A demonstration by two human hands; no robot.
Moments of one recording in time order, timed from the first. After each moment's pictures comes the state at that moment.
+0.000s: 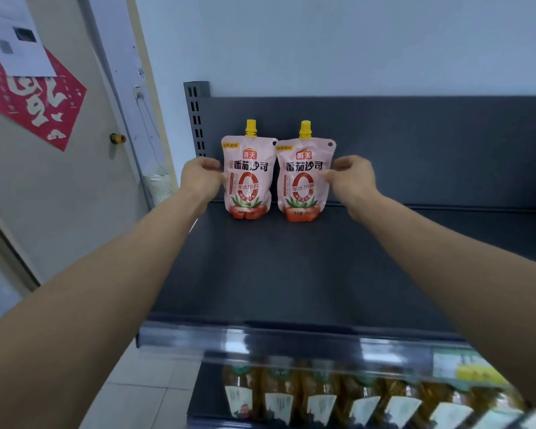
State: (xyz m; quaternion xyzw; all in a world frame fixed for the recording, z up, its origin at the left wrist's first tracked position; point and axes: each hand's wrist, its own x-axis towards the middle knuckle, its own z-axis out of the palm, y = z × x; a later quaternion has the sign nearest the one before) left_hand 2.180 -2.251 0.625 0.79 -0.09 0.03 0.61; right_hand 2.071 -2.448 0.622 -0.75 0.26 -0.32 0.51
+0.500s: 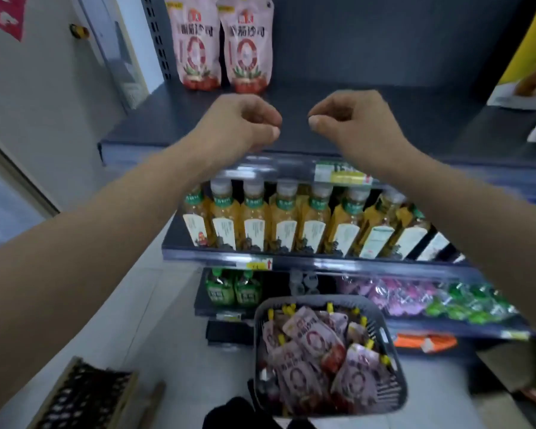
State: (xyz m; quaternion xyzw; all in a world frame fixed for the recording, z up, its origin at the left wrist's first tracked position) left_hand 1.891 -2.258 0.590 0.79 -0.32 -0.10 0.52; right_hand 1.807 -2.421 0.589 -0.90 0.08 -0.26 0.34
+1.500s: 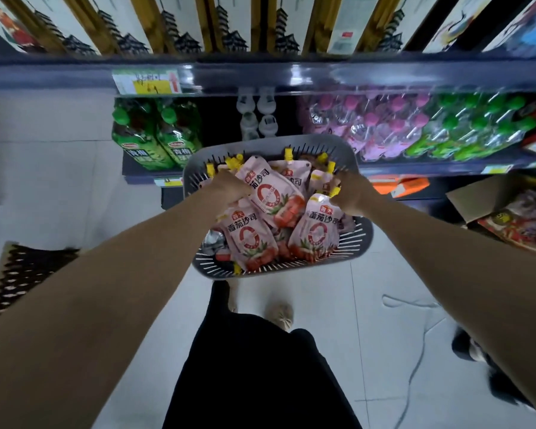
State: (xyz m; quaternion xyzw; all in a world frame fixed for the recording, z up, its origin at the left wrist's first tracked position) left_hand 1.785 -2.334 0.153 0.85 0.02 -0.45 0.29; right_hand 1.647 -2.514 0.179 -0.89 0.31 0.27 0.18
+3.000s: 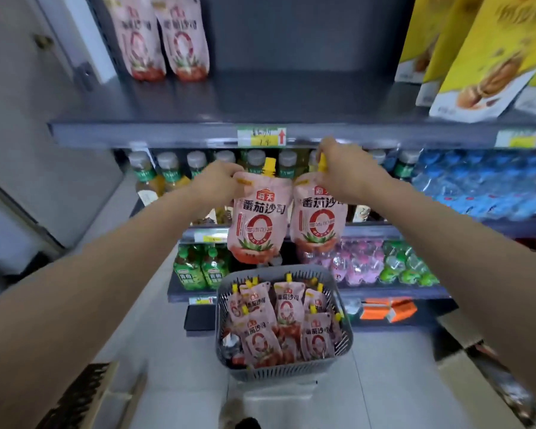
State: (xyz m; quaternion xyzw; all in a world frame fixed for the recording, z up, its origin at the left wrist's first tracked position) left_hand 1.779 -2.300 0.513 0.84 -0.26 -0.22 0.42; right_hand 1.658 -2.471 0.542 -0.98 0.17 -0.10 0.10
